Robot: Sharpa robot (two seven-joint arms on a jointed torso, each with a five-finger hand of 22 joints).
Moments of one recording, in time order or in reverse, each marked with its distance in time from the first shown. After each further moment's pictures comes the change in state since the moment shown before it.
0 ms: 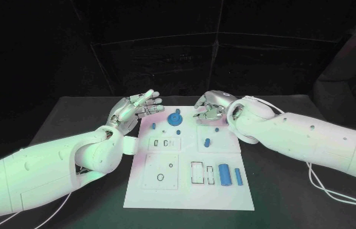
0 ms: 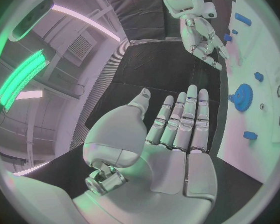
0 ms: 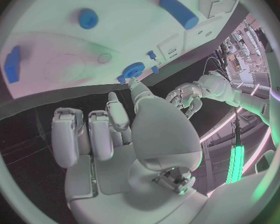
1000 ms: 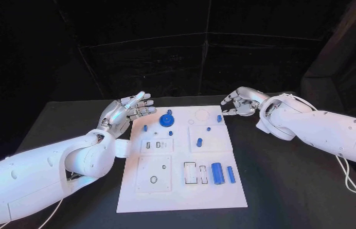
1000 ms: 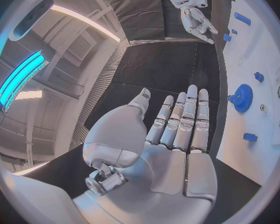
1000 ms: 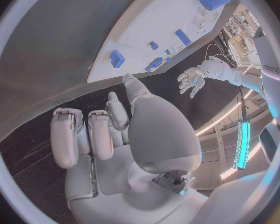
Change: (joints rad) left arm 0.000 0.016 0.000 -0.021 0.000 0.009 -0.004; left_hand 0.000 0.000 0.000 0.000 0.000 0.000 0.000 0.000 0.000 0.000 0.000 0.000 0.000 0.000 0.000 -0.004 -0.001 0.000 0.000 0.000 0.000 -0.002; right arm -0.001 -0.220 -0.001 -0.033 0.215 0.015 0.181; right_hand 0.067 -0.024 -0.007 -0.051 0.000 0.004 0.004 0.000 -0.001 -0.013 0.005 -0.017 -0.023 0.000 0.000 -0.006 0.000 0.000 0.000 0.000 -0.006 0.000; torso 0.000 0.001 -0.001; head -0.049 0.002
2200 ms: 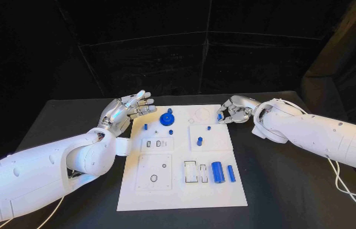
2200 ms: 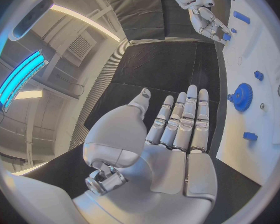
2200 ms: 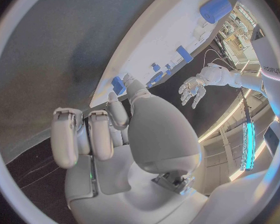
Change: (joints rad) left arm 0.000 0.005 0.000 -0.012 0.000 0.004 -0.002; left_hand 0.000 0.000 0.003 -0.003 0.000 0.000 0.000 0.000 0.000 0.000 0.000 0.000 0.000 0.000 0.000 0.000 -0.001 0.000 0.000 0.000 0.000 0.000; right arm -0.040 0.063 0.000 -0.074 -0.009 0.093 0.002; right_hand 0.003 0.003 -0.015 0.002 -0.015 0.008 0.007 0.006 0.002 -0.003 -0.004 -0.004 0.000 0.000 0.000 0.000 0.001 0.000 0.000 0.000 -0.005 0.000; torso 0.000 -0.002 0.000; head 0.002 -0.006
